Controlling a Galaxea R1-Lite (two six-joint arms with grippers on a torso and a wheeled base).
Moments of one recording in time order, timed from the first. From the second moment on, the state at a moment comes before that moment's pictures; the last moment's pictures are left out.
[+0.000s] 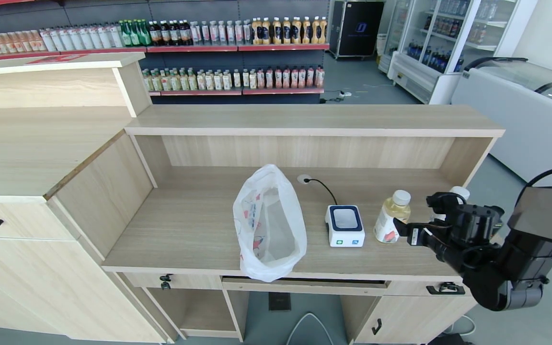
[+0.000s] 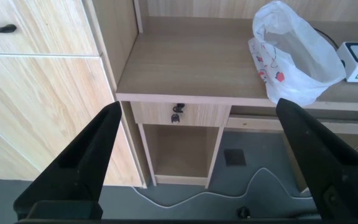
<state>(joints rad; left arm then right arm) 0.00 0.00 0.00 0.00 0.00 0.00 0.07 2.27 -0.63 -1.39 -0.12 -0.03</state>
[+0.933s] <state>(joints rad) 0.00 0.00 0.00 0.00 0.00 0.00 0.14 2.44 -0.84 -1.39 -0.12 0.00</state>
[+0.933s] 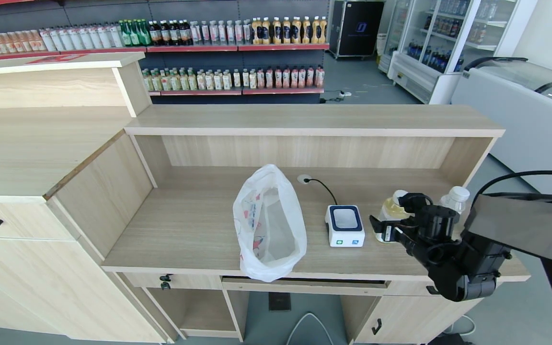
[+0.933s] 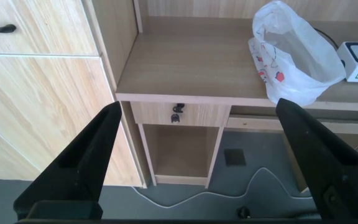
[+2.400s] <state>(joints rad) 0.00 0.00 0.00 0.00 0.00 0.00 0.12 2.62 -1.13 -1.39 -0.03 -0.11</state>
